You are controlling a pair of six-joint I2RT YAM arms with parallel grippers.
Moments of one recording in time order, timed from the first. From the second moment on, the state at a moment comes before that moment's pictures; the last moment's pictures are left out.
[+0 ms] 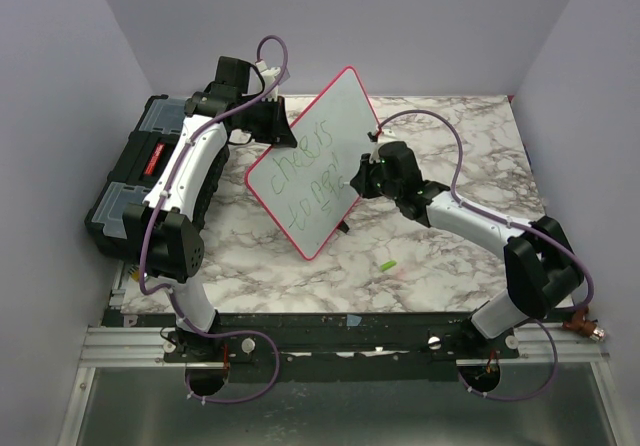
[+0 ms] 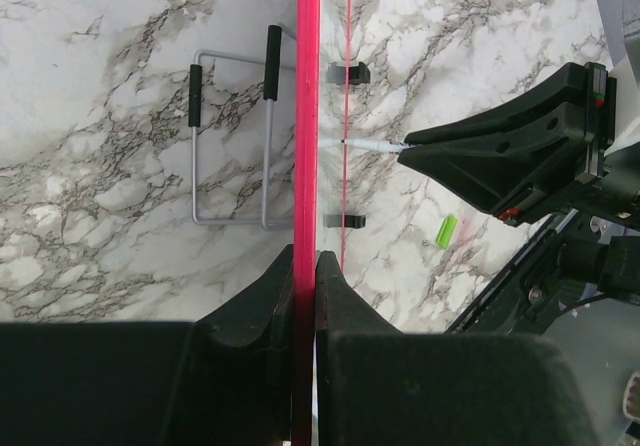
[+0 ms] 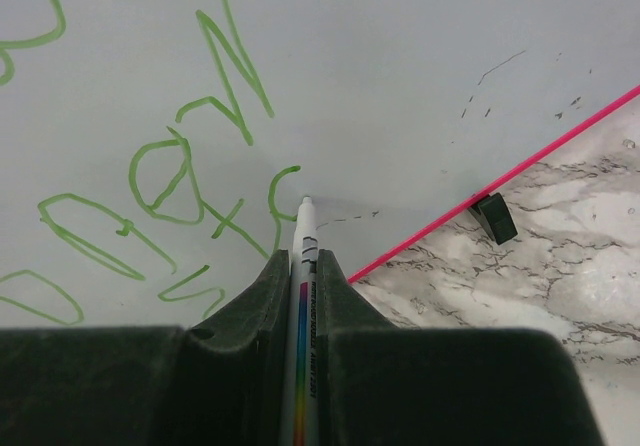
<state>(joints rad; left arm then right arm) -0.23 1.78 1.84 -0.88 0.61 -0.08 0.61 1.56 1.00 0.05 0.02 0.34</state>
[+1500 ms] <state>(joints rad) -0.23 1.78 1.84 -0.88 0.61 -0.08 0.61 1.54 0.93 0.11 0.06 0.34</state>
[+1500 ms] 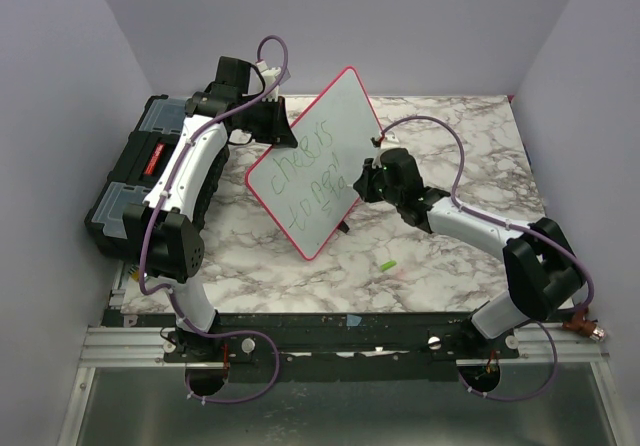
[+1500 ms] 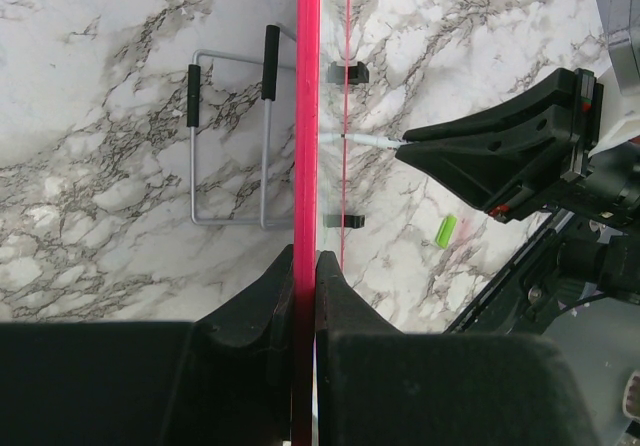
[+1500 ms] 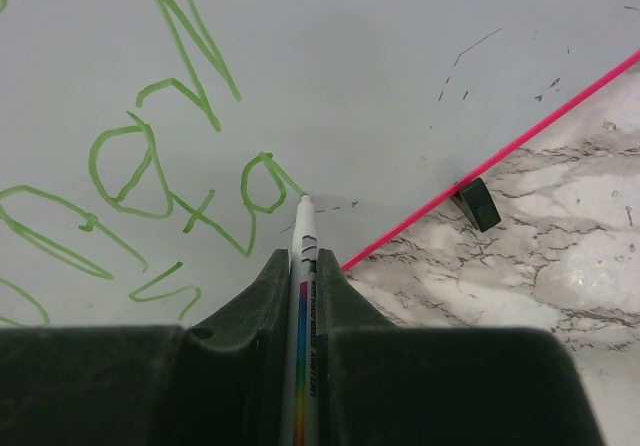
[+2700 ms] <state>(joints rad) -0.24 1.78 1.84 -0.88 0.61 -0.08 0.61 1.55 1.03 0.13 0.12 0.33</state>
